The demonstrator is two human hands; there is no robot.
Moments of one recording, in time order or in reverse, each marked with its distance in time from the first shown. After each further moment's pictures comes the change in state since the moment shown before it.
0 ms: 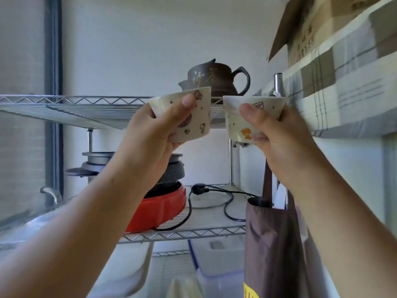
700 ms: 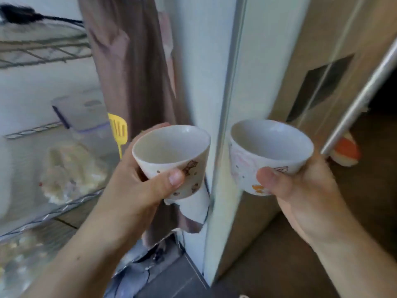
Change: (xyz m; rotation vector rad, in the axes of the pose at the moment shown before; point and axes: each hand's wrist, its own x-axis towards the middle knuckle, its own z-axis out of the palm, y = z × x) left_hand -0.270 -0.158 0.130 -0.404 -0.228 -0.780; right_hand -0.349 -0.006 -0.126 -0.236 0.429 0.521
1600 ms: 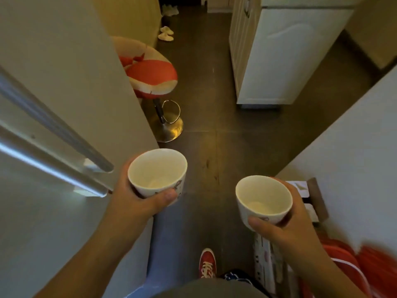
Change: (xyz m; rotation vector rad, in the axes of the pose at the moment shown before) left_hand 0.091 -0.292 0.429 0.363 -0.689 -0.275; right_hand -0.247 0.023 -0.417 -0.512 1.073 0.463
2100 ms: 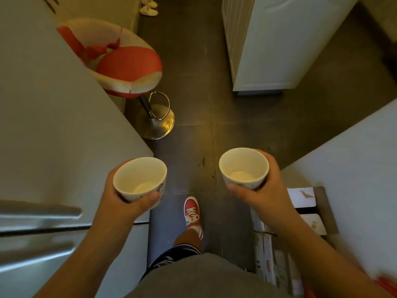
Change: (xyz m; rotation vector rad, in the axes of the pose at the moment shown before) left_hand 0.154 -0.053 0.034 0.078 0.018 -0.132; right_hand 0.199 0.031 0.018 -0.028 0.033 0.060
